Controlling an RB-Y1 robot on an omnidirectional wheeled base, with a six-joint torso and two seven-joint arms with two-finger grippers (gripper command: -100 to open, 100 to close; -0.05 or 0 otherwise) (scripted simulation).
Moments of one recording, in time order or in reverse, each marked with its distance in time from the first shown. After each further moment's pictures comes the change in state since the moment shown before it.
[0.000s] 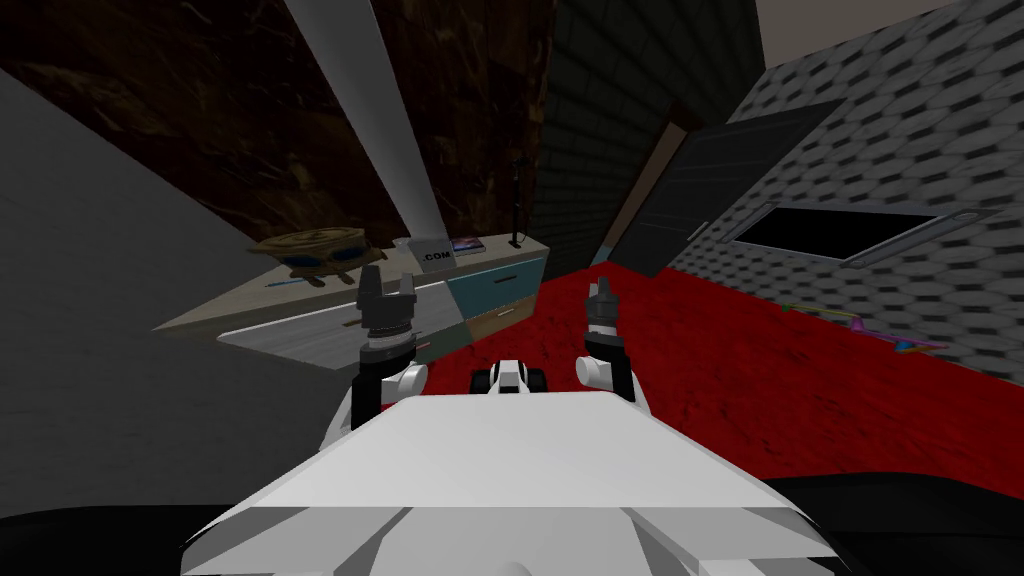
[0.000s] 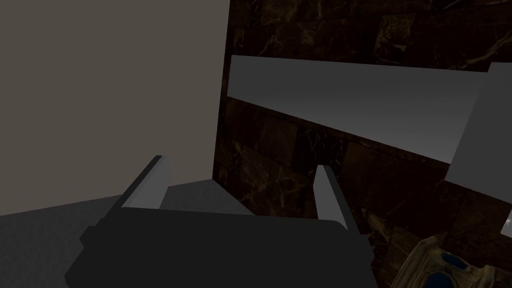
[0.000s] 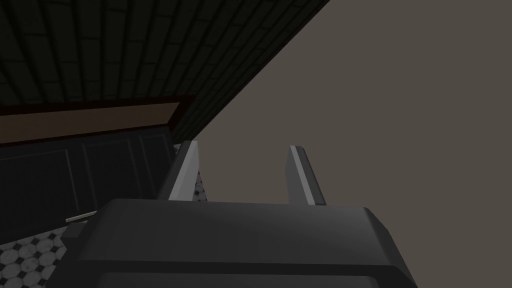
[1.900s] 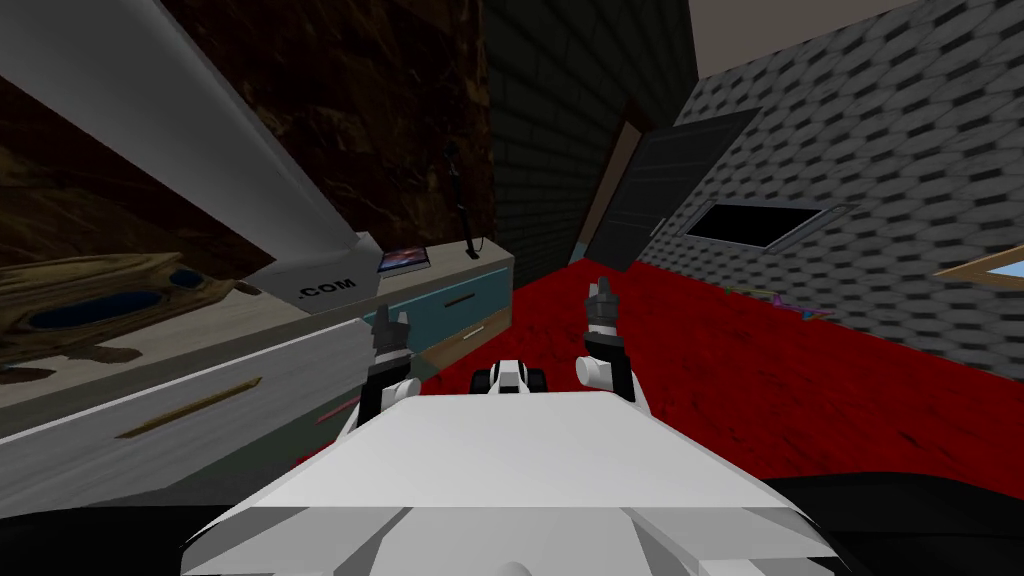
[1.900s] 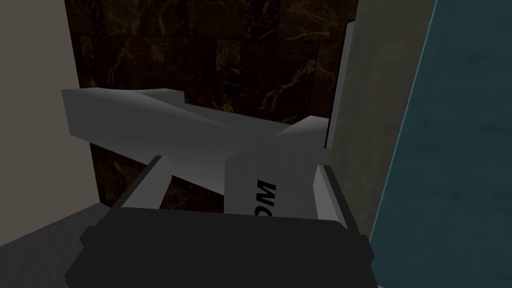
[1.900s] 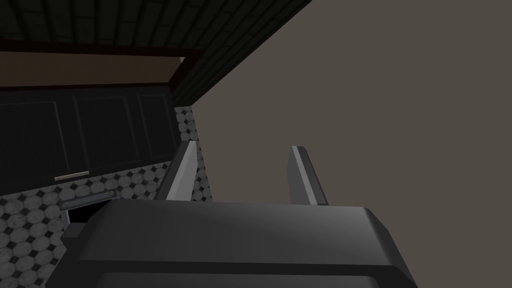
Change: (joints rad) left arm -0.011 0.029 0.137 0.463 0.252 -0.043 -0.079; right arm 0.000 0.000 0.000 0.000 0.000 0.000 0.000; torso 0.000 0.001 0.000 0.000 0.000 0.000
